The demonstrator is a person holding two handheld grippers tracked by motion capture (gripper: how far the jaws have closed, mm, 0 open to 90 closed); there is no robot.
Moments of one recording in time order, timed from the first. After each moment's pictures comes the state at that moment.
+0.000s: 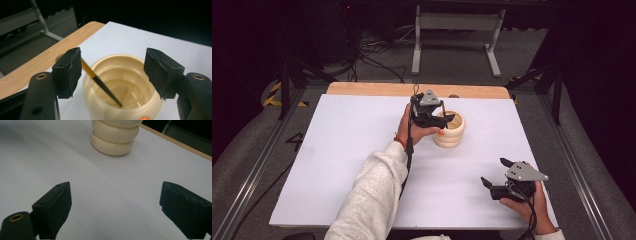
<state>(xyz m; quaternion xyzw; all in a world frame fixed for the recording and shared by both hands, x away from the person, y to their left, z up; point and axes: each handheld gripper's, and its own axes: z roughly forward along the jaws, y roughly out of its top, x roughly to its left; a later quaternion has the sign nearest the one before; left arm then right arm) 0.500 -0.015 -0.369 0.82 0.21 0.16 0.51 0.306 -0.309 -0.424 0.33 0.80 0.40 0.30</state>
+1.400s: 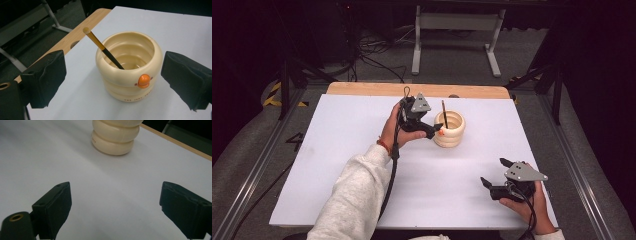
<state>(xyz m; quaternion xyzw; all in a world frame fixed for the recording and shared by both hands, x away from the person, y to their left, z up) 0.474 0.013 -0.357 0.85 0.19 0.21 0.45 0.305 -0.308 -0.425 0.33 0.80 0.40 0.30</state>
